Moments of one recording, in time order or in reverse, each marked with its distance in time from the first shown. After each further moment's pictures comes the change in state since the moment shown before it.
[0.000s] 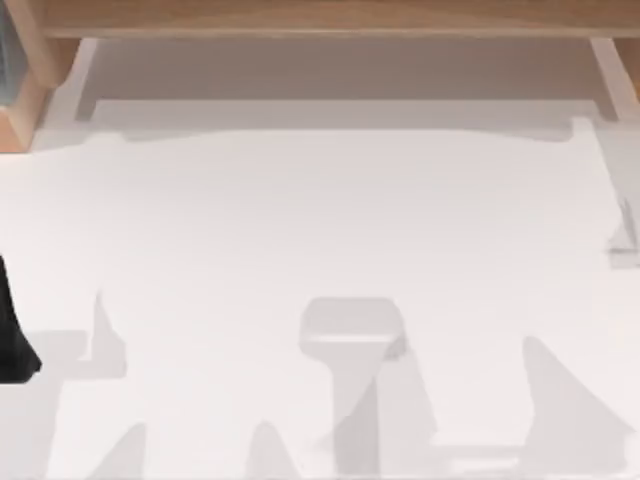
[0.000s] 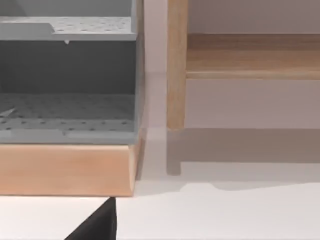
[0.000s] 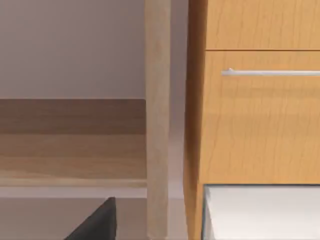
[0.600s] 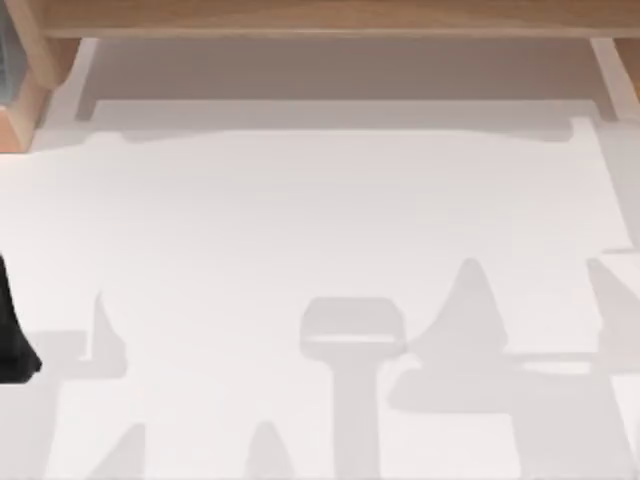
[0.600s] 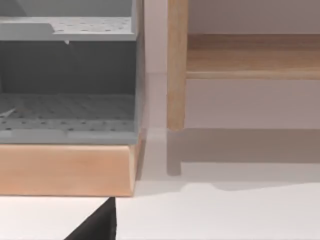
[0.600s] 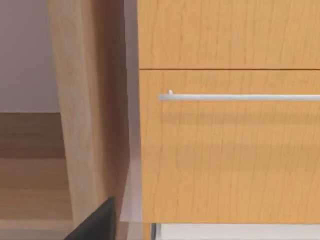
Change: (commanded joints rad) left arm 0.000 0.000 0.000 0.000 0.000 0.000; right arm -0.163 0.452 0.223 0.222 -0.167 0.005
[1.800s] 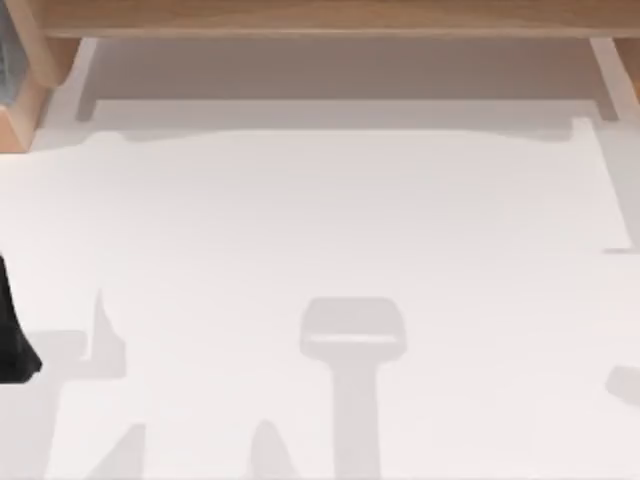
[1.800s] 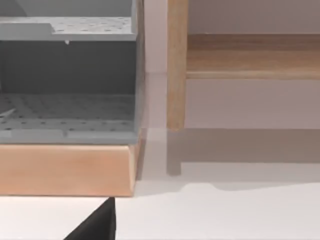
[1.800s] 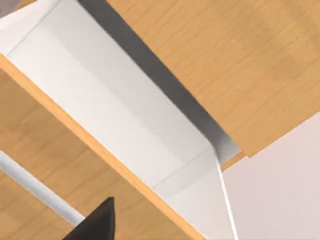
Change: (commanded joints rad) left arm 0.000 0.000 0.000 0.000 0.000 0.000; right arm -0.219 0.399 -0.202 0.541 -0.155 -0.883
